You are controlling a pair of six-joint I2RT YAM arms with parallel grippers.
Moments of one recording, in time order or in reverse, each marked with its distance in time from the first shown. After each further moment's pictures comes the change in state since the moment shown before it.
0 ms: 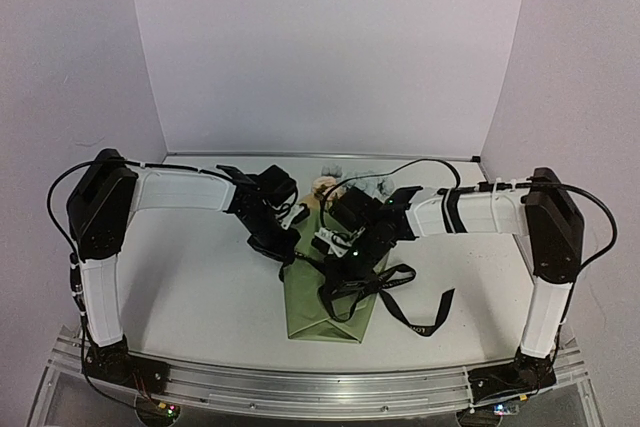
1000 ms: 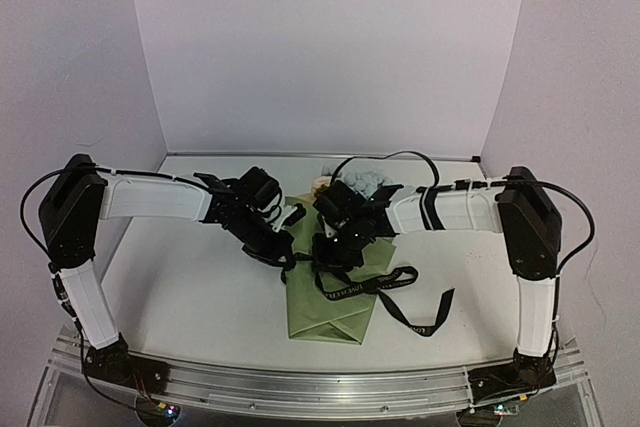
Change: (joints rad) left arm 0.000 -0.167 -0.200 0.163 0.154 -0.024; right arm 0.002 0.128 0.138 0.110 0.383 0.268
